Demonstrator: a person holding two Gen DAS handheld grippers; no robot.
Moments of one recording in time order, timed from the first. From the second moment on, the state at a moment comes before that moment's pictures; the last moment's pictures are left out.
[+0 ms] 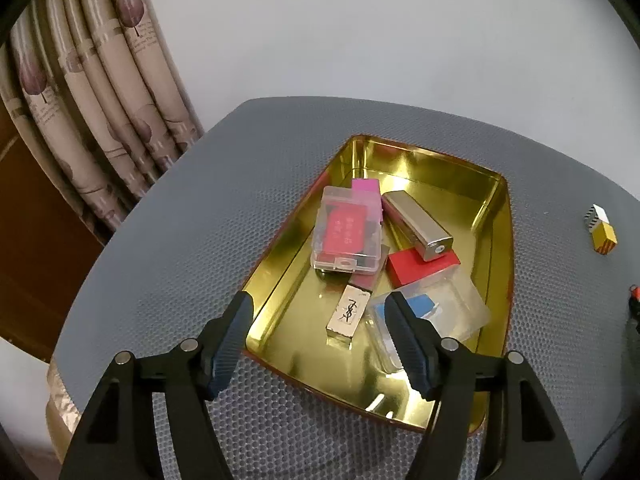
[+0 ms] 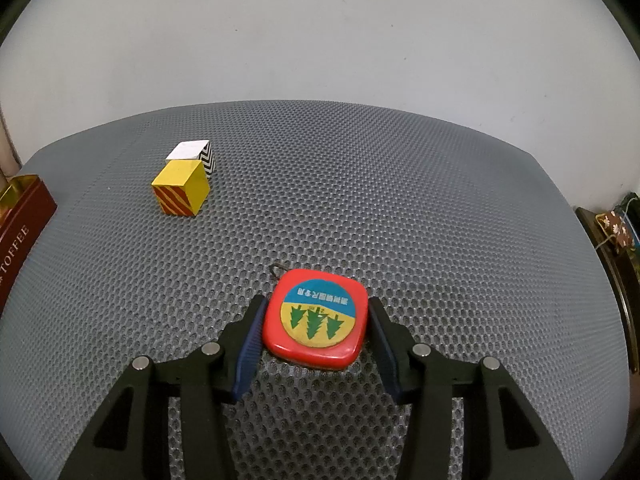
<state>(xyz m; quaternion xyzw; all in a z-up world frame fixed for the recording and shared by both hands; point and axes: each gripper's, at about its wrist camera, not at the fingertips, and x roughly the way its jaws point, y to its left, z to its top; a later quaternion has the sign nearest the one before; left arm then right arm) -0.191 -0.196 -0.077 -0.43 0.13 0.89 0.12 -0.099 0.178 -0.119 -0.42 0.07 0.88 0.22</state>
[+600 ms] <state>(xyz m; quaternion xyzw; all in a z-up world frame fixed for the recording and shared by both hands) -0.197 -0.206 -0.069 -0.43 0.12 0.89 0.12 -0.097 0.141 -0.088 -0.42 0.07 0.88 0.20</state>
